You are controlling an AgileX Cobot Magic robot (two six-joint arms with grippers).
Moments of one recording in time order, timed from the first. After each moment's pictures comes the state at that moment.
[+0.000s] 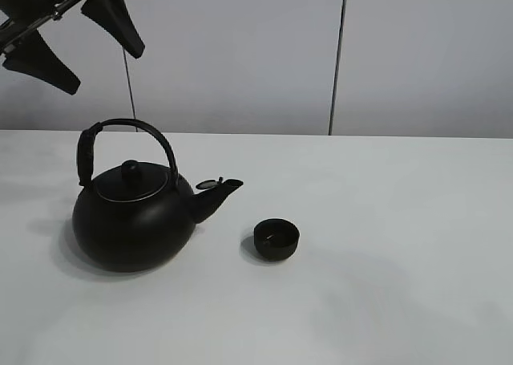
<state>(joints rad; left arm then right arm) -0.12 1.89 -1.58 -0.61 1.02 0.29 -0.15 0.00 -0.49 0.06 1.12 -0.01</state>
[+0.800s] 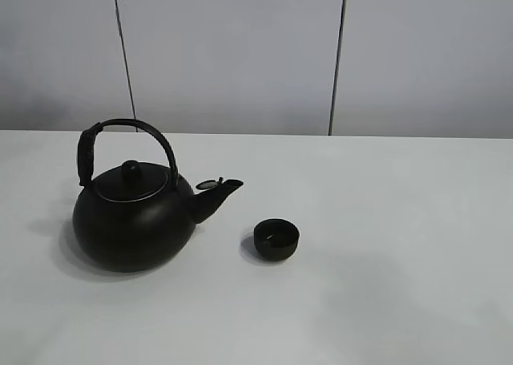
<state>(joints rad) -0.29 1.58 -1.54 -0.21 0.73 0.27 -0.15 0.00 -0.49 0.06 1.12 -0.01</state>
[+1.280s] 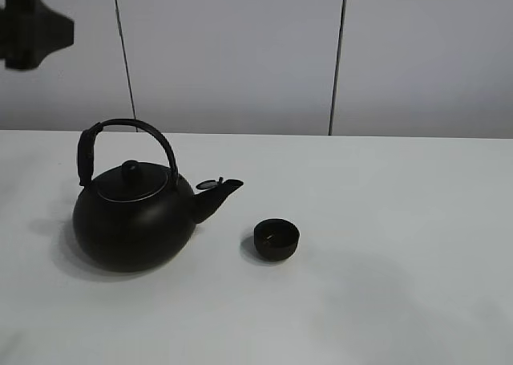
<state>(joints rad) -0.34 1.30 -0.49 -0.15 -0.55 0.19 -0.15 0.00 -0.49 0.06 1.12 0.00</state>
